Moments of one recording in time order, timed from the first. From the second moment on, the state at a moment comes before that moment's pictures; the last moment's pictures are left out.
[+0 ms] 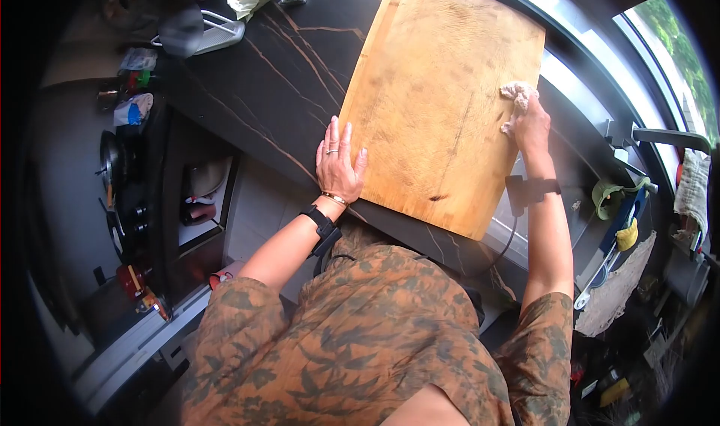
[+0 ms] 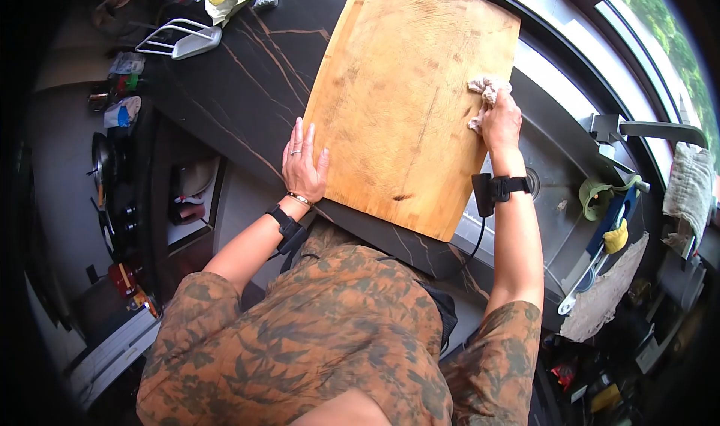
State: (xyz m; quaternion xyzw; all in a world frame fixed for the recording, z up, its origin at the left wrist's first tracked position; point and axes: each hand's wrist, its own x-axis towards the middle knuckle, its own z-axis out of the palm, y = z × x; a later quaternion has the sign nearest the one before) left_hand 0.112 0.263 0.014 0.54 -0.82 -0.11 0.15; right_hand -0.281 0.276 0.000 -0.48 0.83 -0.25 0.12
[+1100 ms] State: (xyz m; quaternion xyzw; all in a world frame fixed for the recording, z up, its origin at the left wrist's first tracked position) left_hand 0.115 0.266 0.005 0.54 -0.82 -0.09 0.18; right_hand -0.085 0.429 0.028 -0.74 0.62 -0.21 0.15
